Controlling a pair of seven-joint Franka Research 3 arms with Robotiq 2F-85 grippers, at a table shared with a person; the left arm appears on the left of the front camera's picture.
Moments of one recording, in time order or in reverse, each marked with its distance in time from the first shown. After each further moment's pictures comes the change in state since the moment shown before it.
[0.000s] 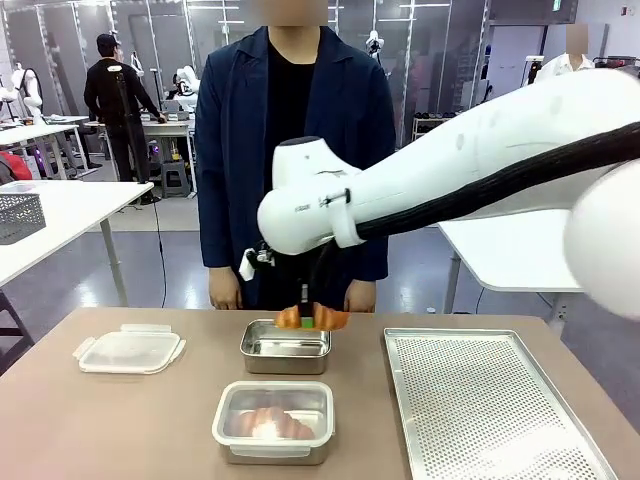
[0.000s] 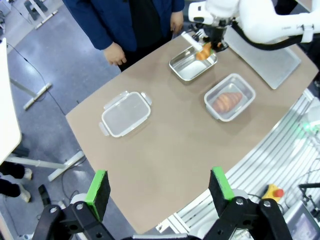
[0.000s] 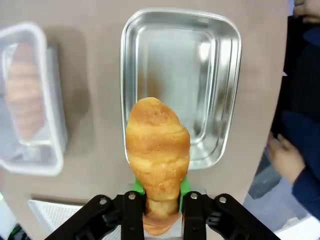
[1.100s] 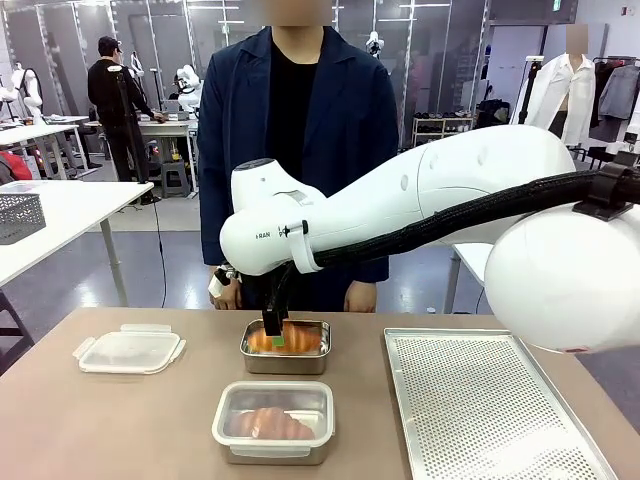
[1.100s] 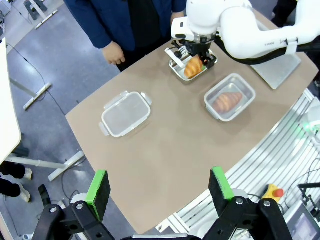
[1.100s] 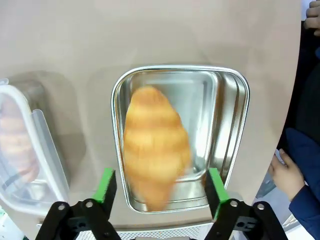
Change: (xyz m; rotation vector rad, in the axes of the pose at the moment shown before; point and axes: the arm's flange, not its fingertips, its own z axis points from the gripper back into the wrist) left arm 0.000 0.000 0.000 0.000 0.000 0.000; right arm 0.053 0.000 -0.030 0.002 0.048 -0.033
